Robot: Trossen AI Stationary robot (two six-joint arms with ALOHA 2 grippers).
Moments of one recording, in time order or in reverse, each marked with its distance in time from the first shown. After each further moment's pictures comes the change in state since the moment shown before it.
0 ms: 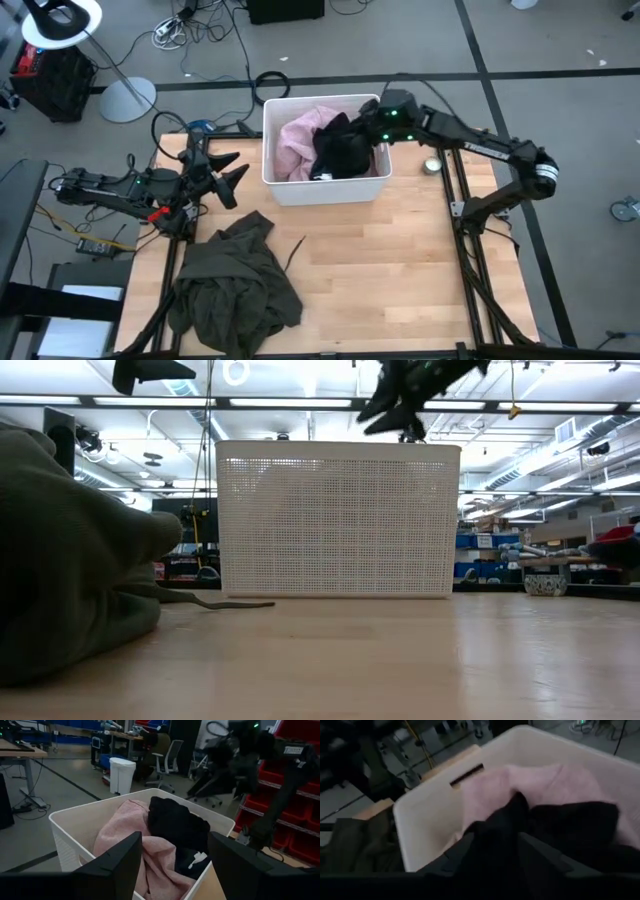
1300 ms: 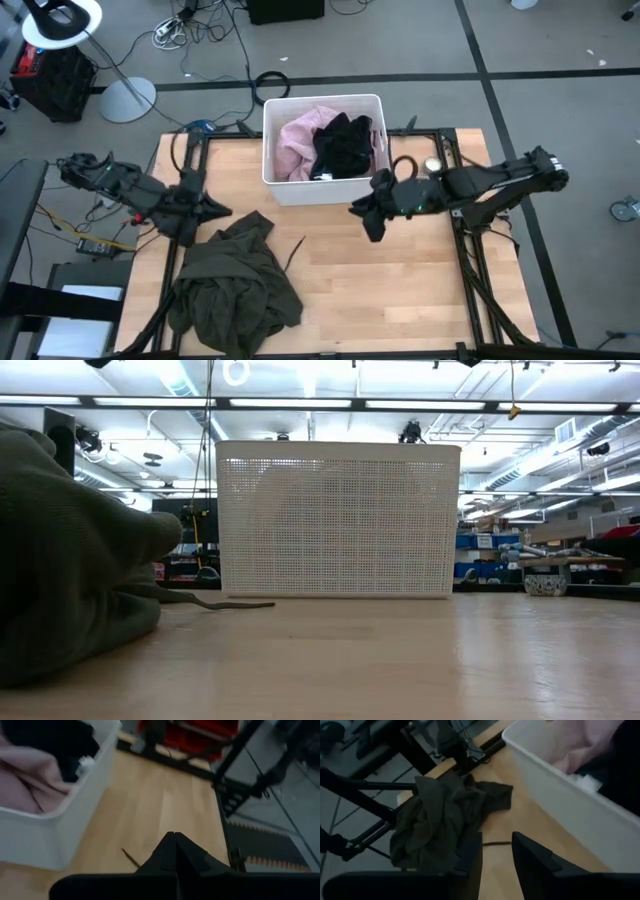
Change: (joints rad) left arm -0.239 0.028 0.278 -0.602 0.484 -0.237; right arm 0.710 -0.088 0.024 -0.209 0.491 0.481
